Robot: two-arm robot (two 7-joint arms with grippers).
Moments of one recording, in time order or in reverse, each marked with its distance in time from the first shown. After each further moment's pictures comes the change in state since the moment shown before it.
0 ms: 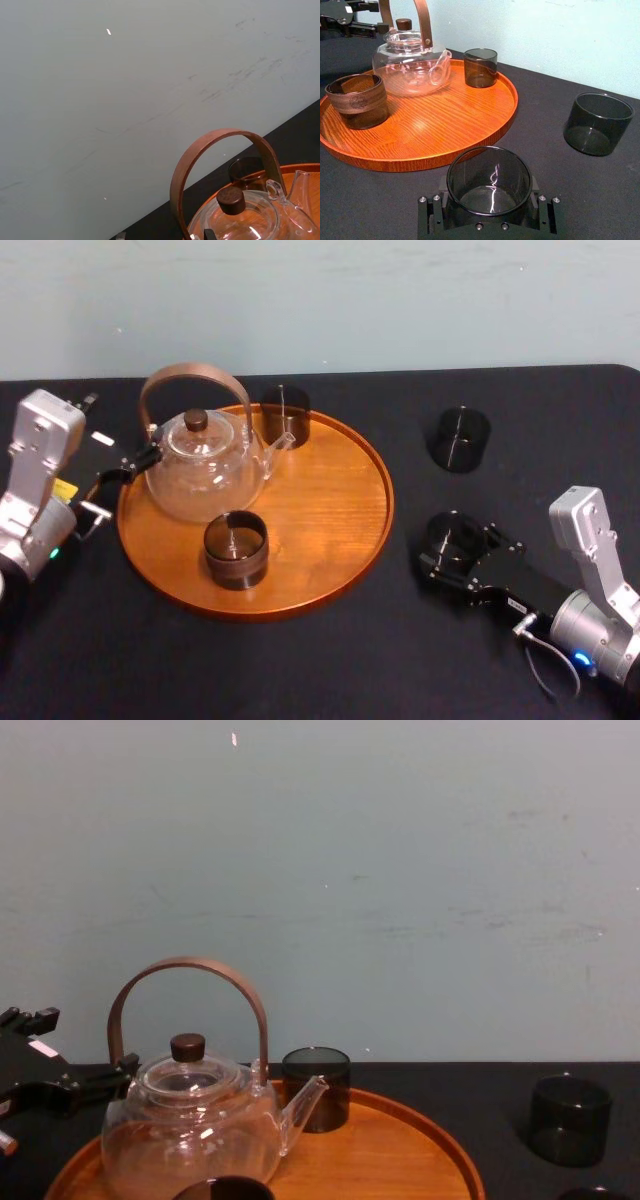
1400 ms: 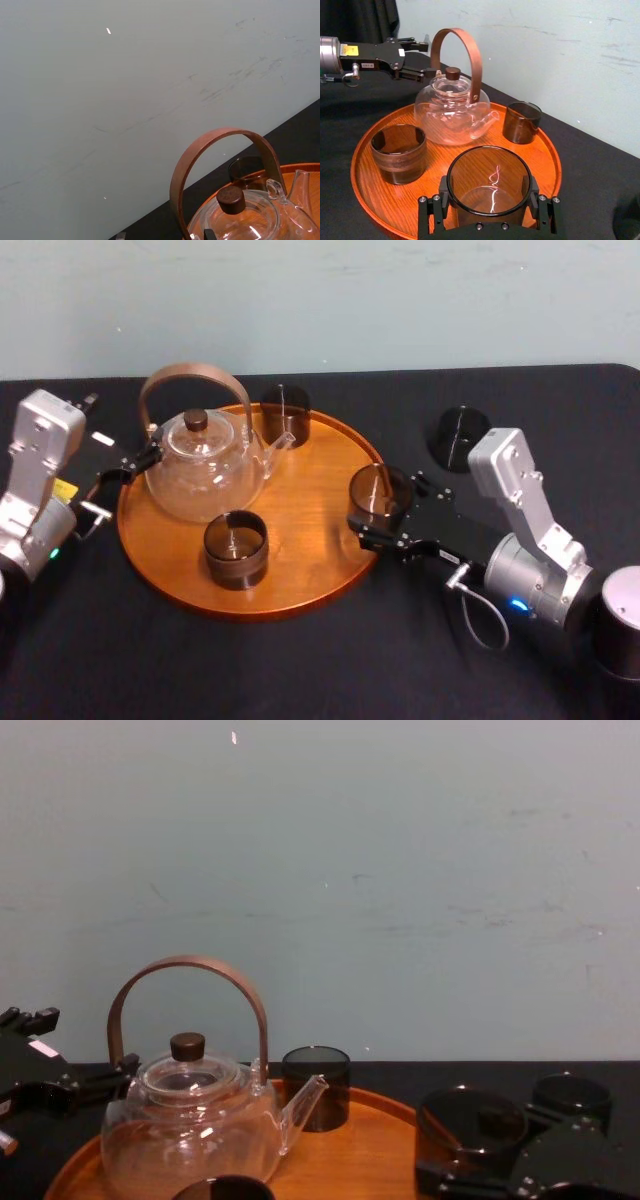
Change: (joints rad) left arm 0.000 0.000 0.000 0.000 0.000 0.000 0.000; right arm 0.147 -0.027 -0.133 -0.087 -0.059 0.093 -0.011
